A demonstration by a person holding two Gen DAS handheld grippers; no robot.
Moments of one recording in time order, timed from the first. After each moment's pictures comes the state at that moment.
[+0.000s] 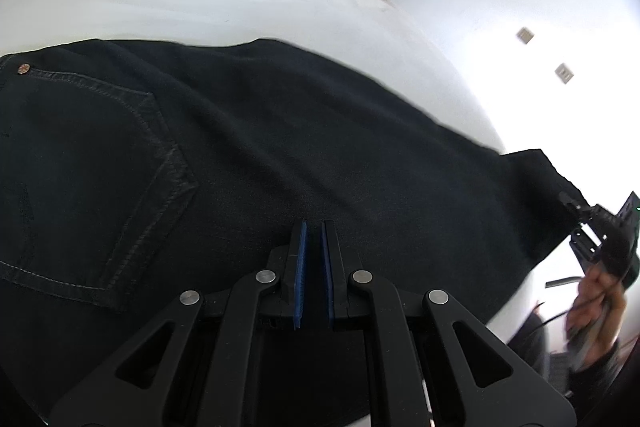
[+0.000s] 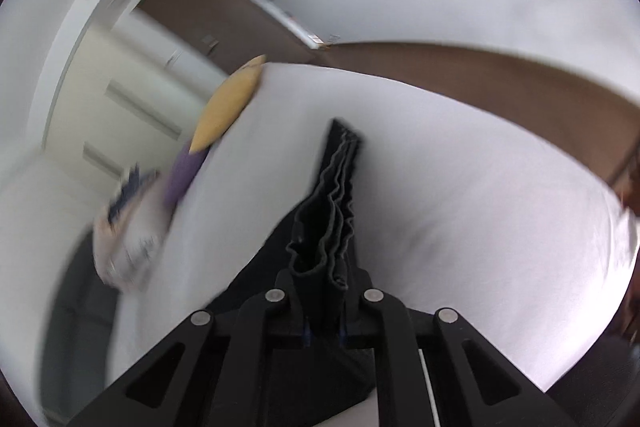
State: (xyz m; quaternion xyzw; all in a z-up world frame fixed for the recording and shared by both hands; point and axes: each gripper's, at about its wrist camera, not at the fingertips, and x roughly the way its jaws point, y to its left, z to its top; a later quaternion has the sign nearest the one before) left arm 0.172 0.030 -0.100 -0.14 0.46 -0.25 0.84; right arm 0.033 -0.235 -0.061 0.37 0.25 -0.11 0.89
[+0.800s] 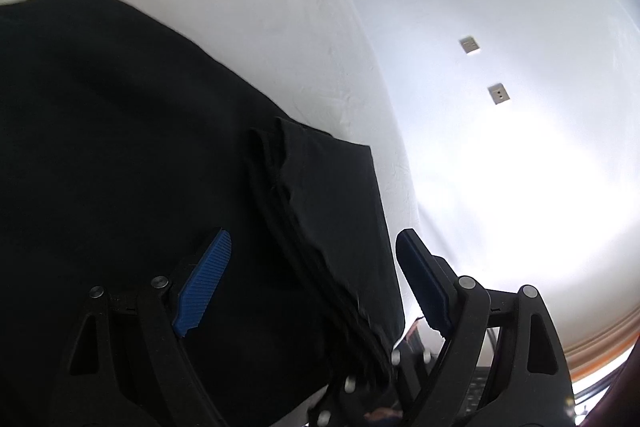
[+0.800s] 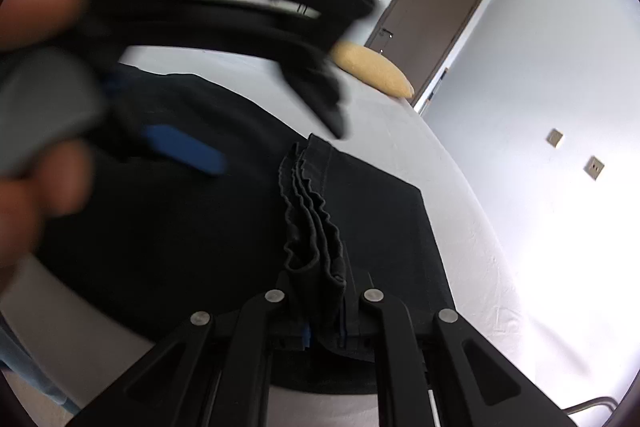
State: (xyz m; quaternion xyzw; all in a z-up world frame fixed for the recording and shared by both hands) left arm 0.218 -0.074 -0.095 -0.27 0.53 -0.37 0.71; right arm 0.055 0.004 -0.111 -0.21 0.29 -0.10 0.93
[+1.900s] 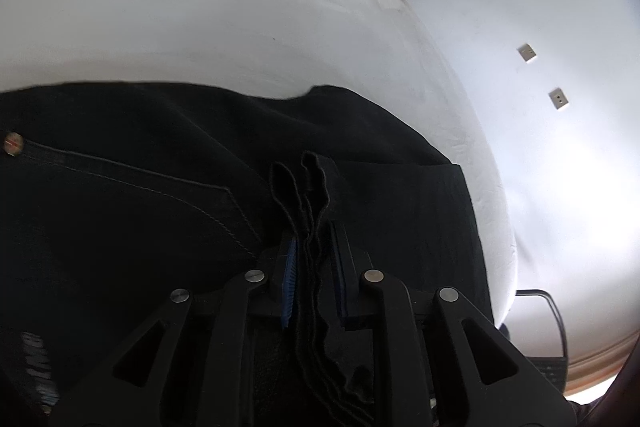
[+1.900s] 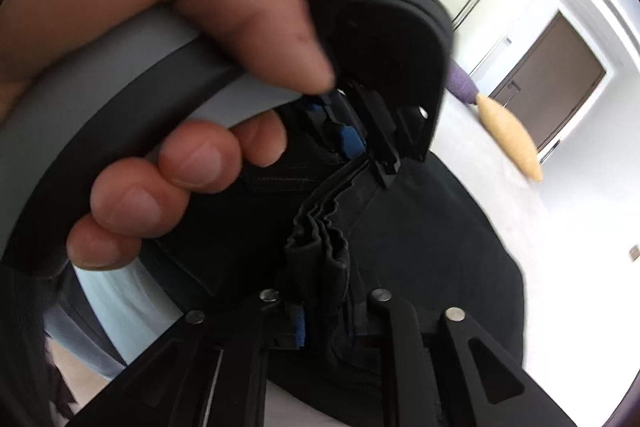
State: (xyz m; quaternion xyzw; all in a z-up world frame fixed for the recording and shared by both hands) left arm 0.281 0.091 -0.100 -0.18 0.52 -0.26 0.79; right arm 0.093 0.119 -0.107 -0.26 0.33 0.12 0.90
